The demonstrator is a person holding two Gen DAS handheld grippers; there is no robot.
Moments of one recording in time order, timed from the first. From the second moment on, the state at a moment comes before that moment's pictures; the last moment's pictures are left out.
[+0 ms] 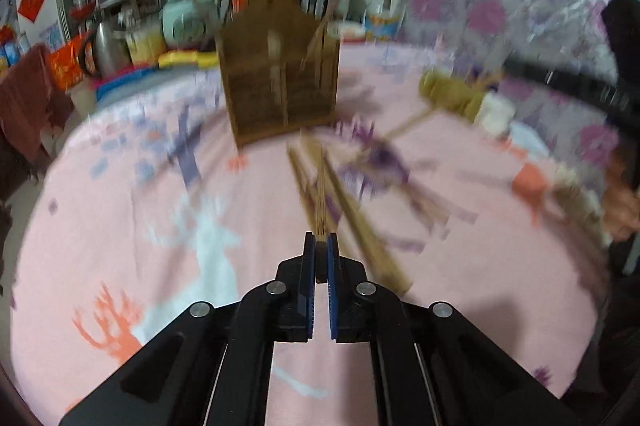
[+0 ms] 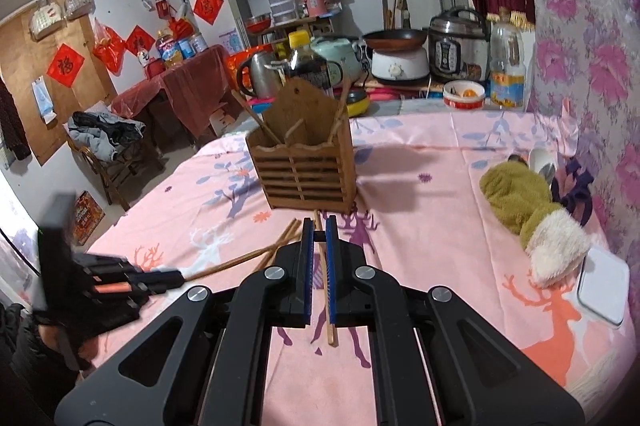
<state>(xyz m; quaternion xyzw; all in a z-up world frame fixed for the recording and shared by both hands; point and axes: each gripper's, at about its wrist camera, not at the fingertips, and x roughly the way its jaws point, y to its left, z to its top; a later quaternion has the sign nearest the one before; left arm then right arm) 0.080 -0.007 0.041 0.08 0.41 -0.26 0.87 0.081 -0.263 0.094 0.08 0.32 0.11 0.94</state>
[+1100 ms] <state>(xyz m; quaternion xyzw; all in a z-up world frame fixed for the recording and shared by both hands) 0.276 -0.027 0.187 0.00 0.35 -0.21 0.91 0.257 -0.239 0.193 0.11 0.21 0.07 0.97</state>
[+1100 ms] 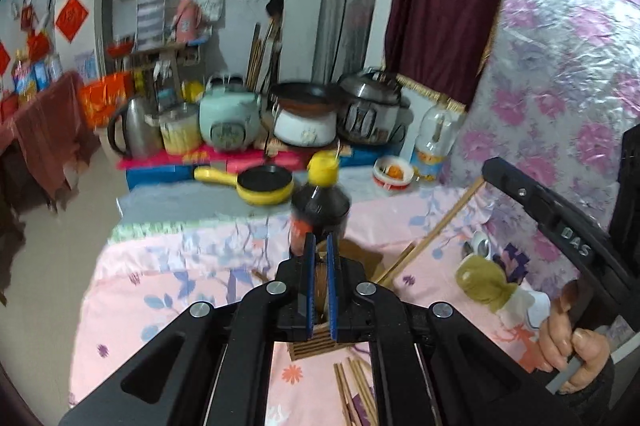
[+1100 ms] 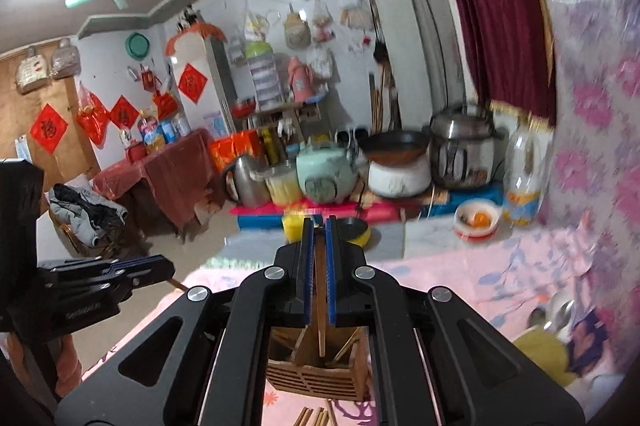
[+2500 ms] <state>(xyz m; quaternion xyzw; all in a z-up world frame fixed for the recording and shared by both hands) 0.140 0.001 -0.040 0.03 0.46 -0.15 0.87 0.115 -0.286 0.010 0.16 0.36 0.07 0.92</state>
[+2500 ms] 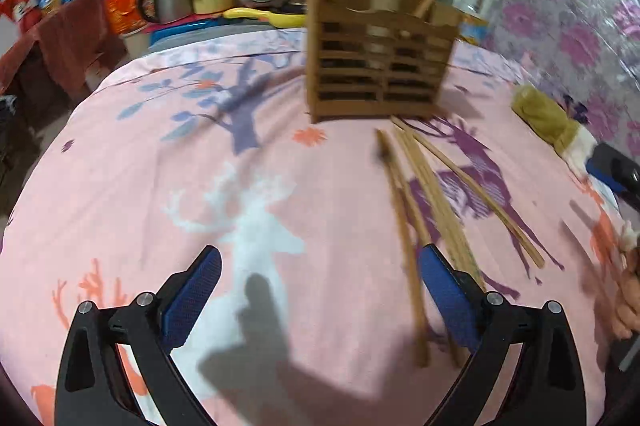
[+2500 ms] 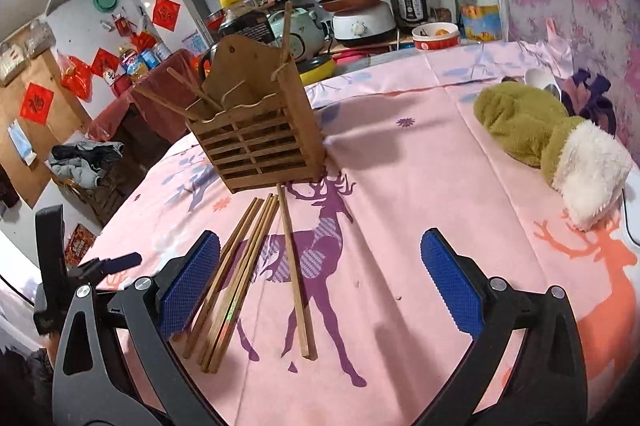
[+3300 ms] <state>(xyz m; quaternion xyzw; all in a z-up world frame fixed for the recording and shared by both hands) 0.147 -0.007 -0.069 0.08 0.51 -0.13 0.85 0.119 -0.282 0.003 0.14 0.38 0.05 0.91</state>
